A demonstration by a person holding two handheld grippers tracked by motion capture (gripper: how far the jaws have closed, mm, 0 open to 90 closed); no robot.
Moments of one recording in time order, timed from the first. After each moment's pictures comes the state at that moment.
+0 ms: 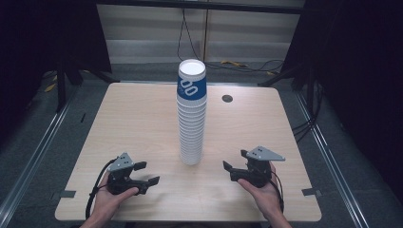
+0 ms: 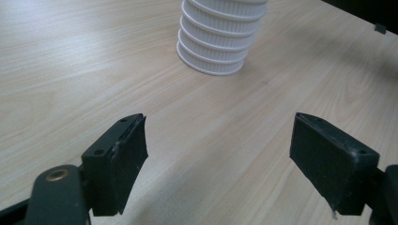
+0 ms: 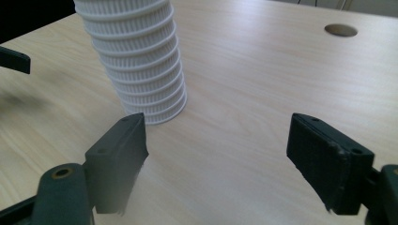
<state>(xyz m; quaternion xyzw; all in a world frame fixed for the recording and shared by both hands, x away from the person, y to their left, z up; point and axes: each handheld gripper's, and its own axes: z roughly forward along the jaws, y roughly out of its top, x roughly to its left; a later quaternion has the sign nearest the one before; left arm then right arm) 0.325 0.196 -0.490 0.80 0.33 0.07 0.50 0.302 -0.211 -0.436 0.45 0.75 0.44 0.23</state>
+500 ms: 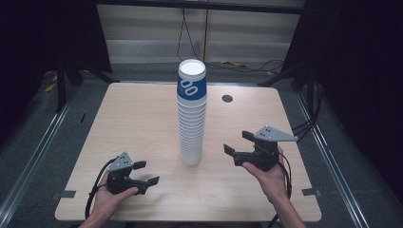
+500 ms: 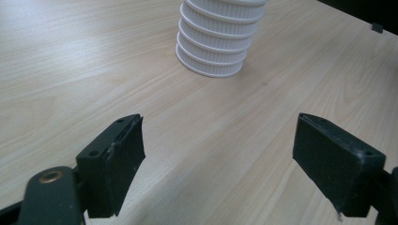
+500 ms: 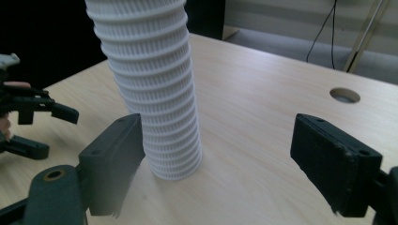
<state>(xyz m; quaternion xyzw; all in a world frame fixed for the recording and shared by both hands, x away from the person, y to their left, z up) 0.326 0.198 -0.490 0.80 0.32 0.07 0.50 0.317 -0.212 -0.368 0.40 0.74 0.49 0.22</state>
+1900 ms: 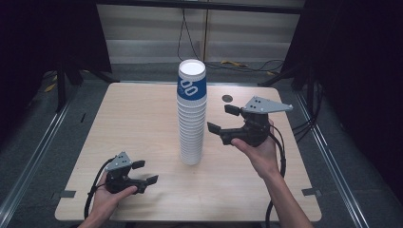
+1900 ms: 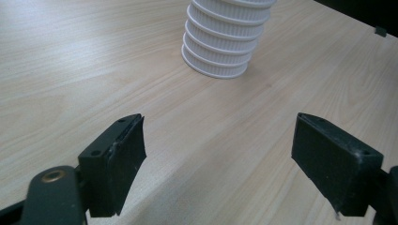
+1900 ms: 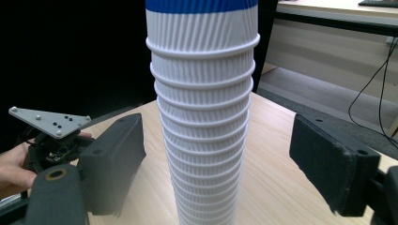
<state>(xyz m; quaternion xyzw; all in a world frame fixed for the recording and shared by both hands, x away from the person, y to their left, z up) 0.327 0.200 -0.490 0.80 0.33 0.07 0.50 0.343 -0.173 -0.297 0.31 0.75 0.55 0.20</state>
